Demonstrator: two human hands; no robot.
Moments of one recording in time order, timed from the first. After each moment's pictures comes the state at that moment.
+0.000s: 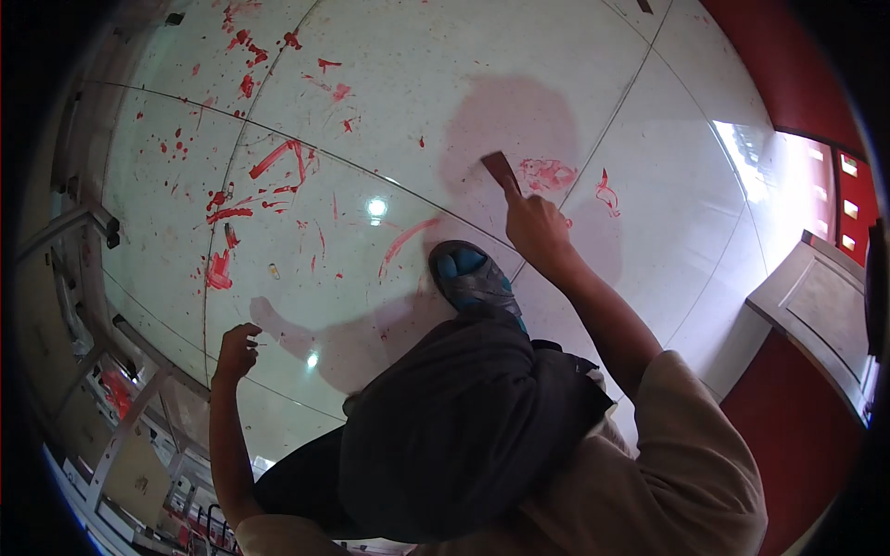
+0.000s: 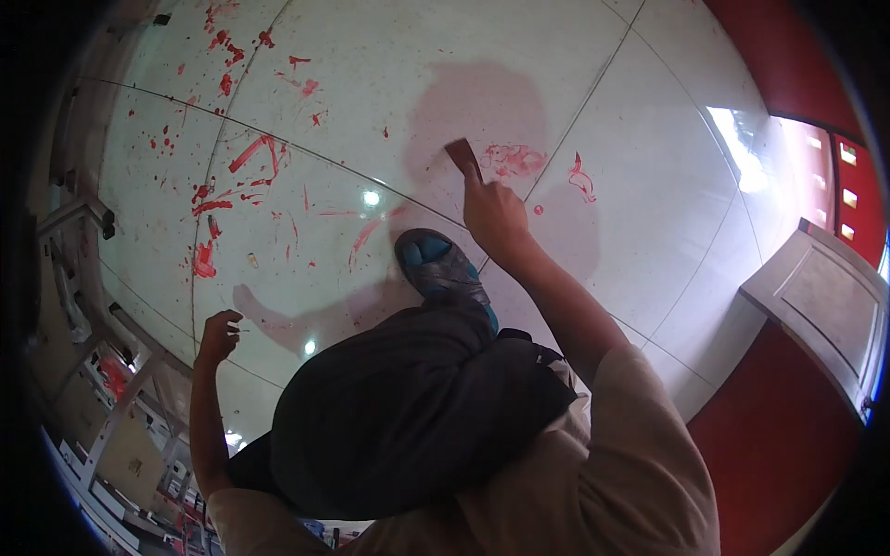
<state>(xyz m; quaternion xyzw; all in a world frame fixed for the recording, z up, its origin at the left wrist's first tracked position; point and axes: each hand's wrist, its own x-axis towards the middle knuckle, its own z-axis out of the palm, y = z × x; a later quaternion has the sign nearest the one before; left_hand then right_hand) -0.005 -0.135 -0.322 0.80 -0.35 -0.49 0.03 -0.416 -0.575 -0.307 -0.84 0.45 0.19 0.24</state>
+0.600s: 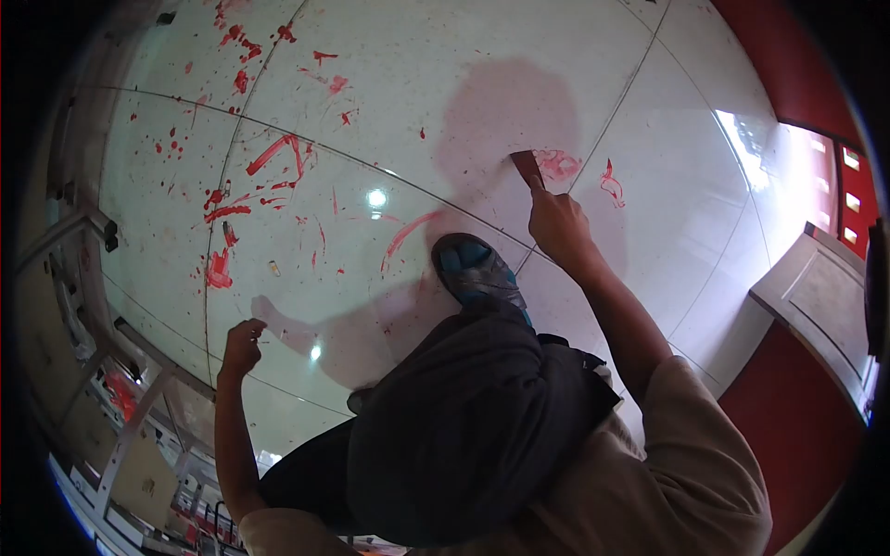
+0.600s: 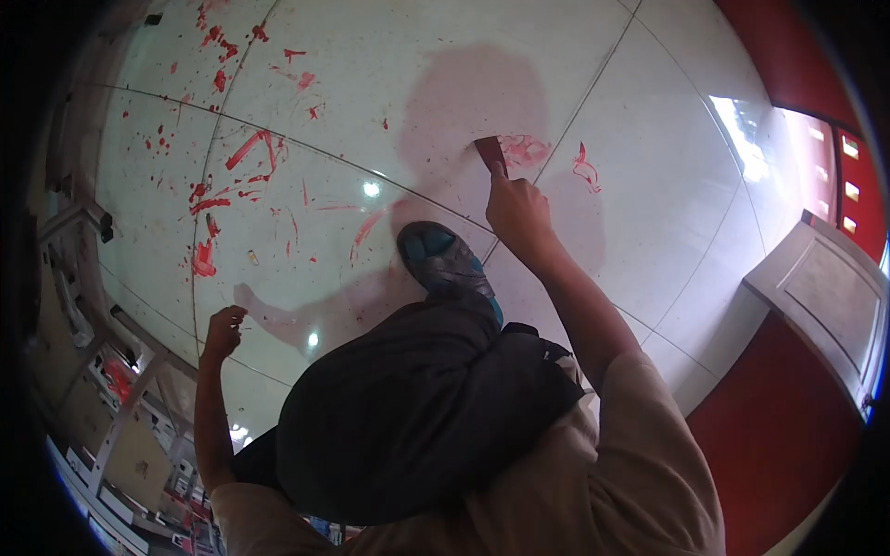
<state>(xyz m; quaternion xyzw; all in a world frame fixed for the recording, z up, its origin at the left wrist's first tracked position) -0.005 -0.129 -0.340 0.79 -0.40 -0.46 0.04 -0.447 -0.580 -0.323 -0.80 0.51 0.19 0.25</state>
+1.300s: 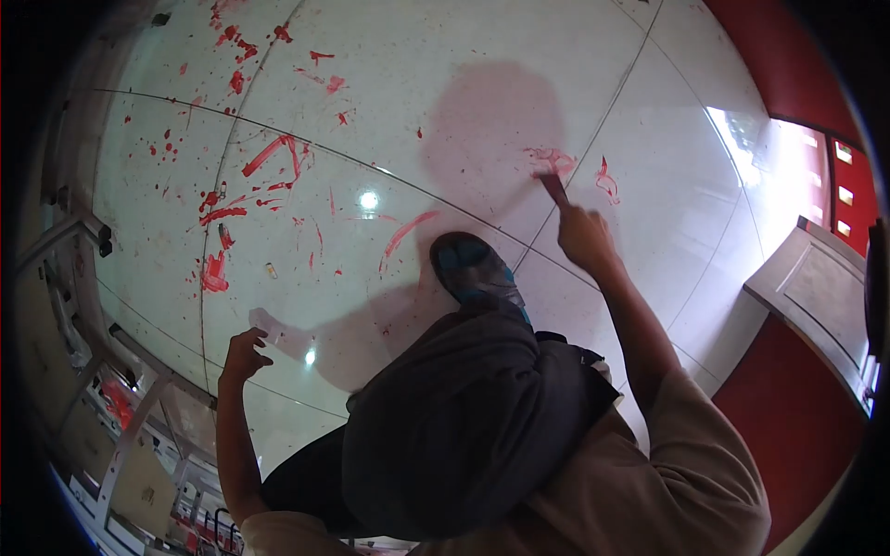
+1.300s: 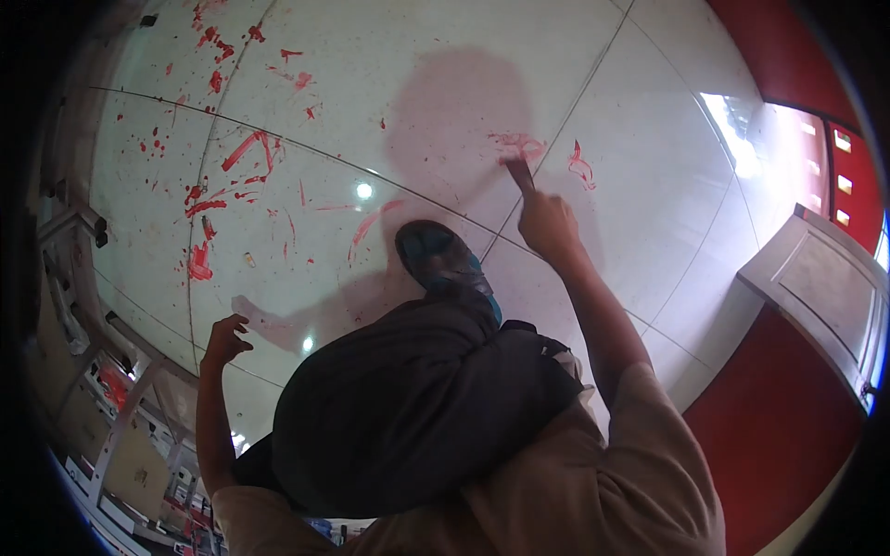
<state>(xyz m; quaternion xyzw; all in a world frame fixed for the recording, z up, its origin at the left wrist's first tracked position) -0.005 -0.118 -0.347 0.77 -0.42 -0.48 -0.03 -0.480 -0.585 -0.298 -0.79 0.51 0.26 0.23</state>
